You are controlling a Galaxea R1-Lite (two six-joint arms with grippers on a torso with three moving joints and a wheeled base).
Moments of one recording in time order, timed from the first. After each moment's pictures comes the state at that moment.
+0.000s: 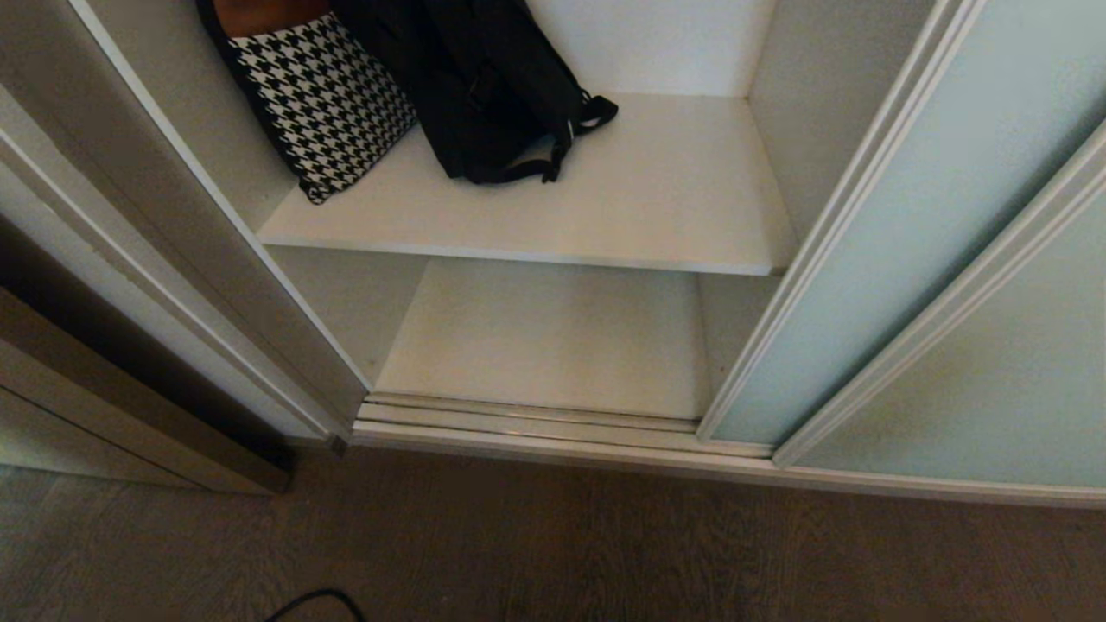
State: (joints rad) left arm 0.00 0.00 0.00 0.00 -0.05 0.10; right arm 0.00 0.00 0.00 0.00 0.00 0.02
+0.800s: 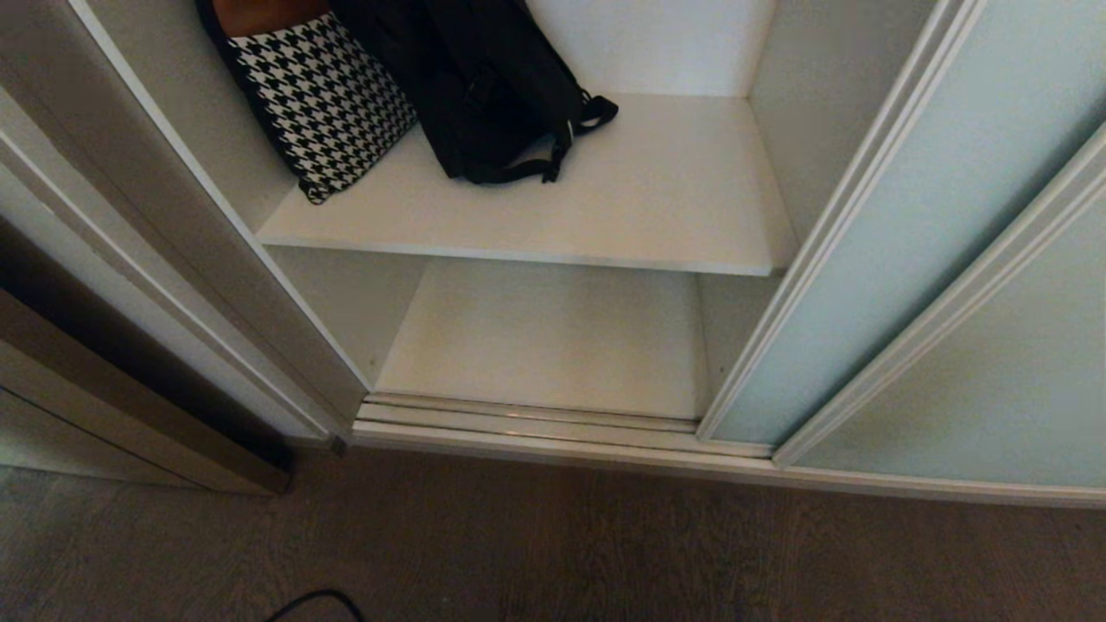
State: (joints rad) left arm 0.00 0.00 0.00 0.00 -0.05 0.10; right arm 0.00 0.00 0.00 0.00 0.00 0.02
